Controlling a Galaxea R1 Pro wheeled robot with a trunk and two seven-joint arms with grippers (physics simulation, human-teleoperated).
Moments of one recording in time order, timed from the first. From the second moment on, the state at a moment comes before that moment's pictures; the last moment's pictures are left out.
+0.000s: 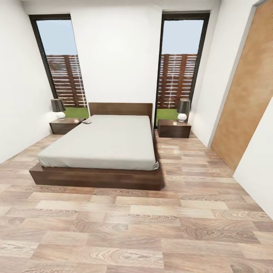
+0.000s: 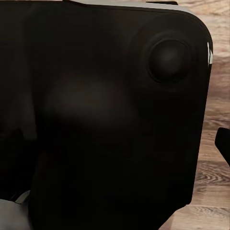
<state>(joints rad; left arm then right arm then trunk) -0.03 -0.05 -0.01 -0.03 -0.01 -0.10 -0.03 0.00 0.05 0.00 -0.07 0.00 -0.04 0.01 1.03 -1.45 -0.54</state>
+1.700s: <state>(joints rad) -0.03 -0.05 -0.01 -0.03 -0.01 -0.10 -0.03 0.00 0.05 0.00 -0.07 0.00 -0.04 0.01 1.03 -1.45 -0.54</state>
